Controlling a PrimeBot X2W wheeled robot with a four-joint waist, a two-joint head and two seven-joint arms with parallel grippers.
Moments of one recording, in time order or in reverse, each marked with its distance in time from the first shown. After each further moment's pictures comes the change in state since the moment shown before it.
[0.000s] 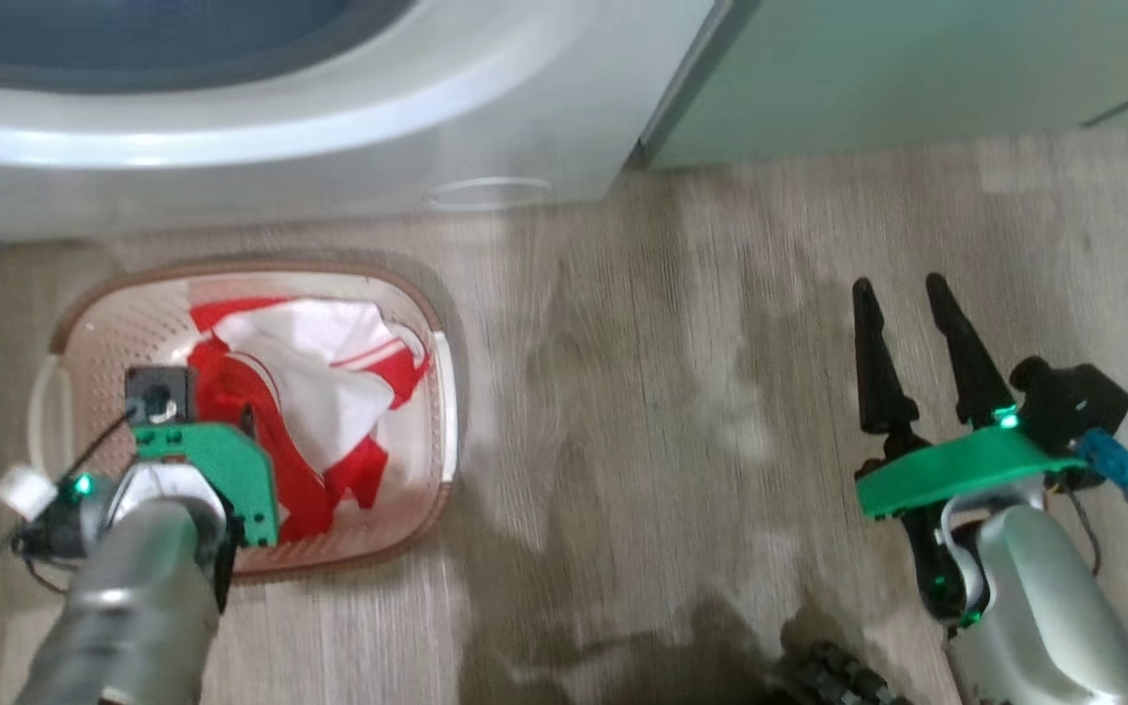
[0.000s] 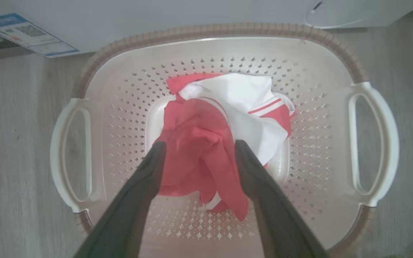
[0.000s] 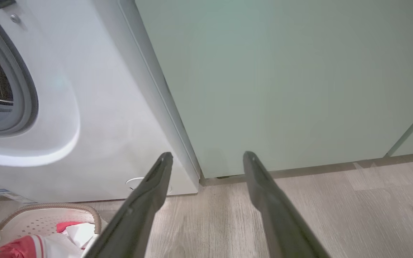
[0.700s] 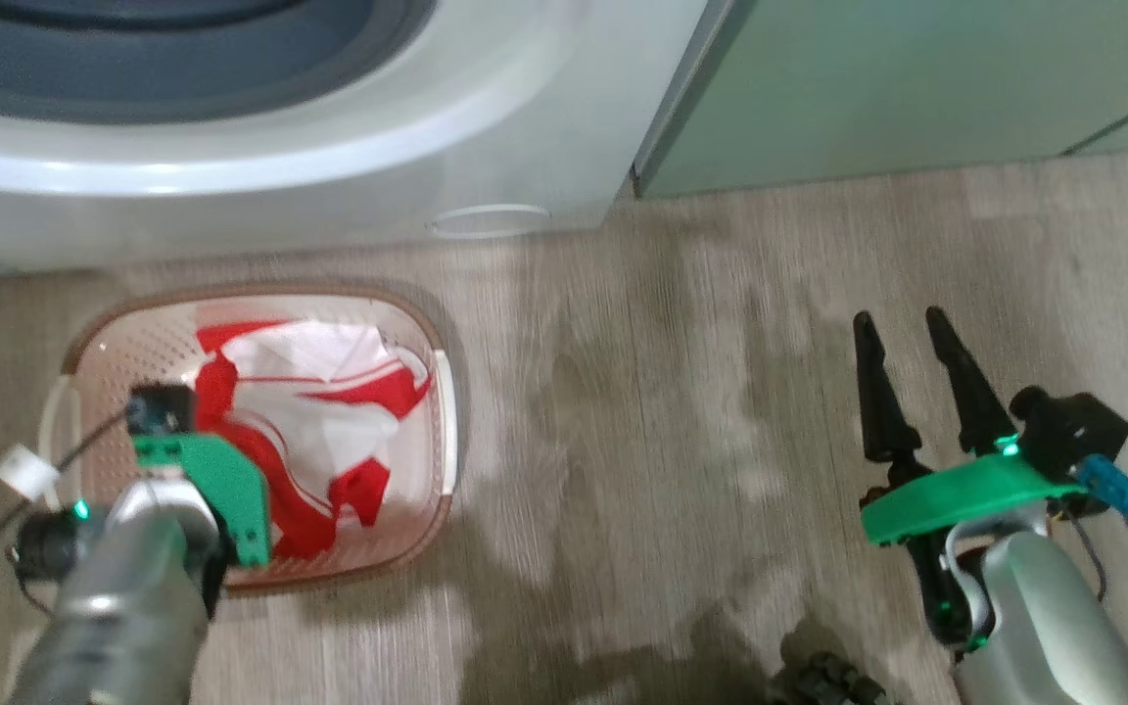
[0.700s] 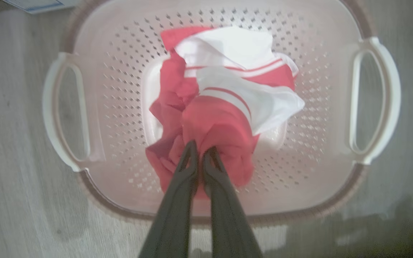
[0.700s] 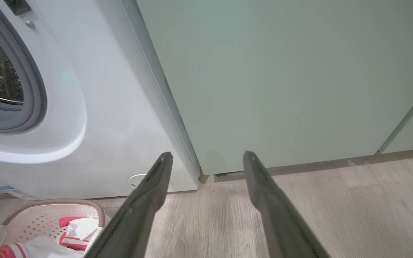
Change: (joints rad) left arm 0.047 0.001 0.026 0.004 -0.002 -0.048 0.174; right arm 0.060 -0.013 0.011 -0.003 0.006 0.000 0.000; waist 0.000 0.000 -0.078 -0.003
